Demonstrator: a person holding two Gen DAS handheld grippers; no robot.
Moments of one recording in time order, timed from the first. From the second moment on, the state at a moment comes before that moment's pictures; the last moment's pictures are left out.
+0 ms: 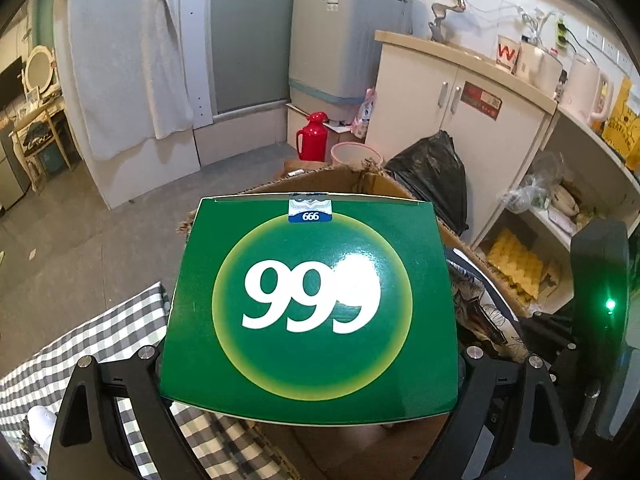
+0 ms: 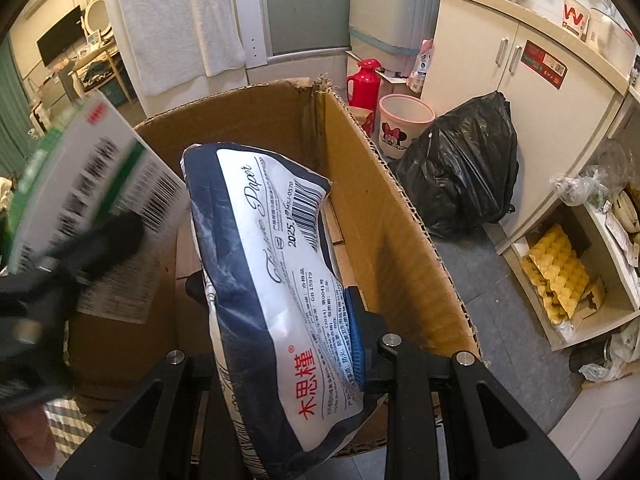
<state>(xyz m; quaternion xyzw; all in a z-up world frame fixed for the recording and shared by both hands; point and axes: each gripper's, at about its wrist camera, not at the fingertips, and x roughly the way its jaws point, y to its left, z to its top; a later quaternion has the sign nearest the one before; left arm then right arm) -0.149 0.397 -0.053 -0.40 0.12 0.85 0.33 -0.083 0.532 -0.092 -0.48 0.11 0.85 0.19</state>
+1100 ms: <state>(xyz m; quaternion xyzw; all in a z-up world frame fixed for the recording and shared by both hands) -0.165 0.408 -0.055 -0.44 0.11 0.83 0.32 -0.073 0.505 -0.059 -0.44 0.08 0.87 0.18</state>
